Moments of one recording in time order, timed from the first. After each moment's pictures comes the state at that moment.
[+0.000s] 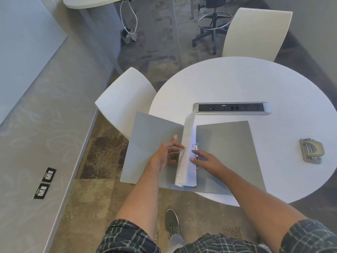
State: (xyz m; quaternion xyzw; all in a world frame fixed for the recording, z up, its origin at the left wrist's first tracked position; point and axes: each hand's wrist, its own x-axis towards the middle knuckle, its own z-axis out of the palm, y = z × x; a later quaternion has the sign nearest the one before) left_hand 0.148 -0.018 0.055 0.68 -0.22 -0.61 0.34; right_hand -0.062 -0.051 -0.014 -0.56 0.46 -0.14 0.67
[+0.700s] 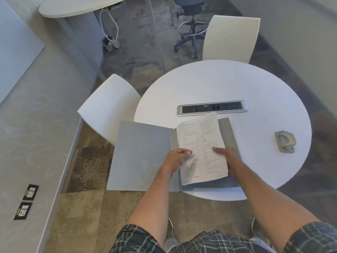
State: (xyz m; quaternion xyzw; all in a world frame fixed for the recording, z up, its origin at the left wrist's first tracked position) left_hand 0.069 -0.023 0.023 0.67 -0.28 -0.60 0.34; right_hand -0.157 -0.064 0.013 -0.29 0.55 -0.30 0.72
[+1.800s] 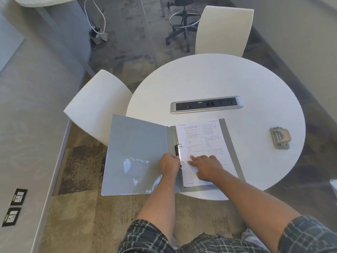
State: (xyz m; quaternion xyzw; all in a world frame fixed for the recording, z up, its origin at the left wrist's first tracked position) left_hand 0.058 -0.033 -0.019 0.86 -0.32 -0.36 0.20; right_hand -0.105 -0.051 -0.015 -0.85 0.45 0.22 0.20
